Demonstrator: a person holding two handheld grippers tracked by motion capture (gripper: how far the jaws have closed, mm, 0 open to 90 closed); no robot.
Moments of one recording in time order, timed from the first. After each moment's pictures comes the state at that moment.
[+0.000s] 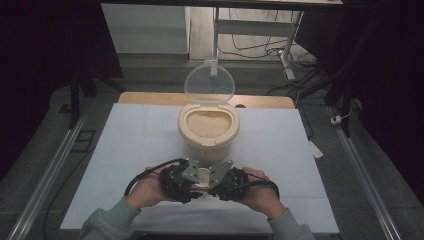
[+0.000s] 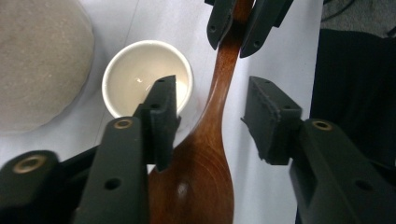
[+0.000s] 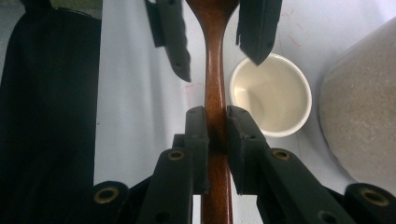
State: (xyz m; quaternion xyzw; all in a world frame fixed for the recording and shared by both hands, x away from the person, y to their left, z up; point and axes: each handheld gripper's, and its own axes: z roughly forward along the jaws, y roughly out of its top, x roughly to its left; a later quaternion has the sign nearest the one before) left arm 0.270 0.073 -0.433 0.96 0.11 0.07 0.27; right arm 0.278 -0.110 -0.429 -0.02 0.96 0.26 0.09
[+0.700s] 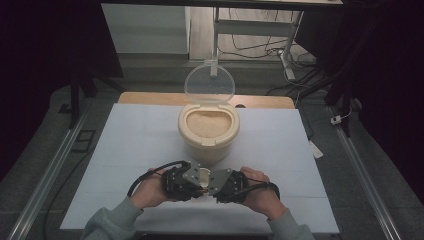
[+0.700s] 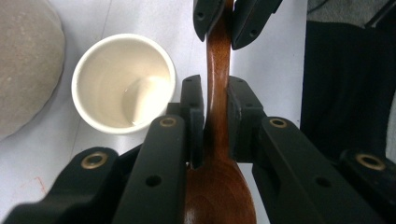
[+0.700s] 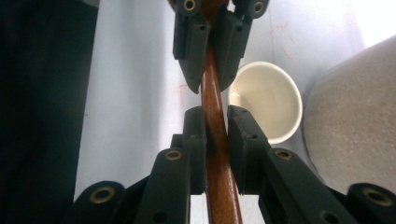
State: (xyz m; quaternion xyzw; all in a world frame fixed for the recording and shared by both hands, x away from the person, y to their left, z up) left arm 0.273 0.071 -0.444 0.96 0.09 0.04 0.27; right arm 0.270 -0.110 -0.429 -0.06 0.96 0.25 0.13
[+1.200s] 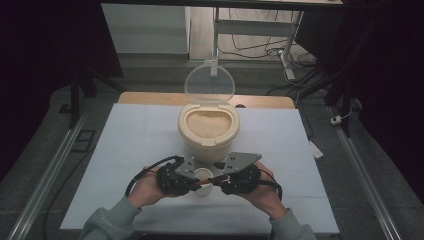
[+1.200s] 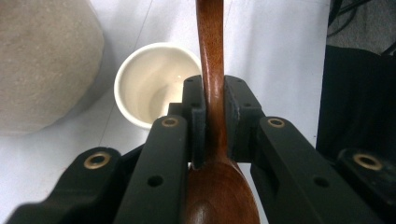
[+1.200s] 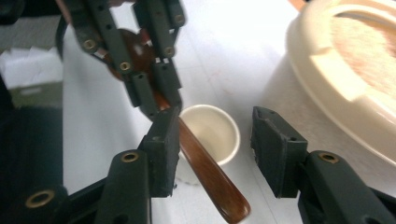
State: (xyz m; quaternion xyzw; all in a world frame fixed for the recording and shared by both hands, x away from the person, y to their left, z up) left arm 0.277 0.085 -0.438 0.94 0.13 0.07 0.30; right arm 0.285 -0.138 -0.413 0.09 0.90 0.41 0.15
